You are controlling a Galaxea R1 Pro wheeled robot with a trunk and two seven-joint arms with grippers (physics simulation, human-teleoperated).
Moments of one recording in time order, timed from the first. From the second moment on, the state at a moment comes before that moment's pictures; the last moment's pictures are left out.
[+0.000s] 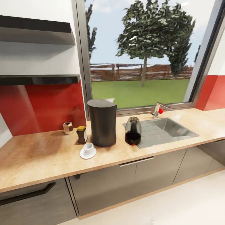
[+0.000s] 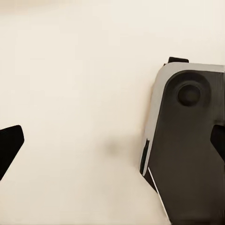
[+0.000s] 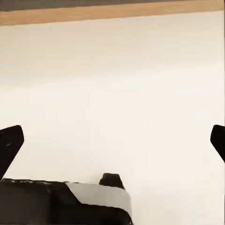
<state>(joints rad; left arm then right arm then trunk) -0.03 0.05 0.35 -0.09 -0.23 -0.11 0.17 -0.41 0.17 0.29 -0.03 -0.11 -0.06 -0.28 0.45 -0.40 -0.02</state>
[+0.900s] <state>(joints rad) -0.03 0.05 0.35 0.00 -0.23 0.23 0.18 -0.32 0.15 0.29 -0.02 -0.22 0.38 -0.21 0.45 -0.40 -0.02</state>
